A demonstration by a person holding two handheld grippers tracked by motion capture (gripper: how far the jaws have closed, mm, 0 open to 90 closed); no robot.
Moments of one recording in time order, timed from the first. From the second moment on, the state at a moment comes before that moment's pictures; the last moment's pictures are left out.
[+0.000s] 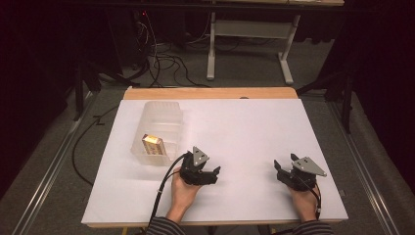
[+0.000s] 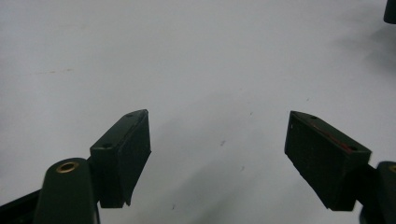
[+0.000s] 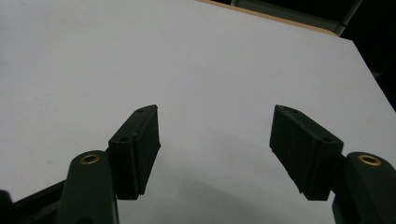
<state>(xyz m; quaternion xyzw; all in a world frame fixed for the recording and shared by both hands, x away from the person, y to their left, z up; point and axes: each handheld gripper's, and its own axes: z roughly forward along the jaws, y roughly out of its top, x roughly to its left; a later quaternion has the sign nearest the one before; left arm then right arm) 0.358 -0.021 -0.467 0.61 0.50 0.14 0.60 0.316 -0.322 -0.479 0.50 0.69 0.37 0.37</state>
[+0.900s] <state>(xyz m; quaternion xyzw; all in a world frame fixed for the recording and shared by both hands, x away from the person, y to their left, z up) 0.369 -0.026 -0.476 0.58 0.50 0.17 0.62 0.316 -0.321 -0.479 0.50 0.69 0.37 0.37</state>
